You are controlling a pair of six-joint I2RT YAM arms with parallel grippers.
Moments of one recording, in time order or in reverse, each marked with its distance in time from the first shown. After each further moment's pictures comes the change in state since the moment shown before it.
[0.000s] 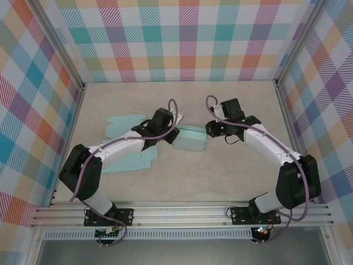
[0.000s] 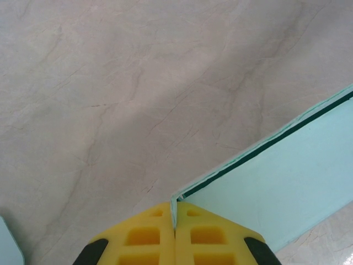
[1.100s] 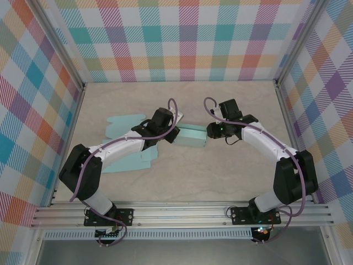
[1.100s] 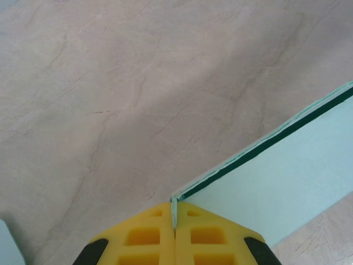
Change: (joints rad) left arm 0.000 0.000 0.000 0.022 -0.004 -0.002; right arm 0.000 0.046 0.013 -0.053 0.072 -0.011
